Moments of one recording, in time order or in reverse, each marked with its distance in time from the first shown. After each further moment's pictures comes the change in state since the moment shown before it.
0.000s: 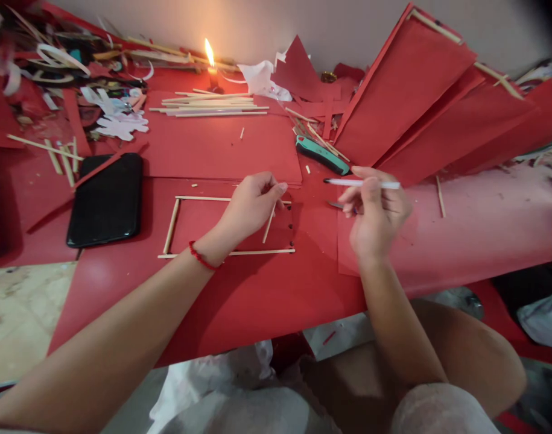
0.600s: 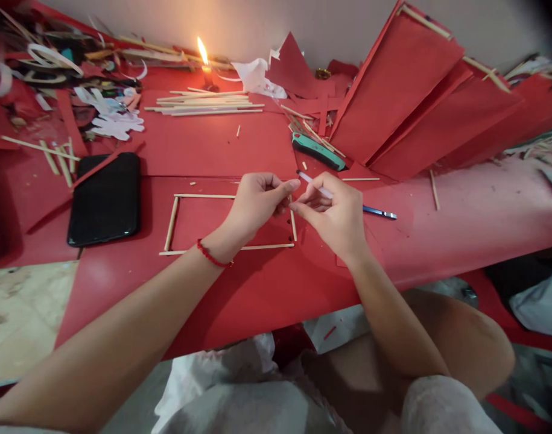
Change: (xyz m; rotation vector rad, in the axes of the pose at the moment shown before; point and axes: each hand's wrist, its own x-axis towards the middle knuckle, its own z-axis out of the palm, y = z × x) left_hand -0.006 0.006 0.017 -0.295 0.015 -0.060; right_hand -0.010 -0.010 0.017 -0.131 -0.397 0.151
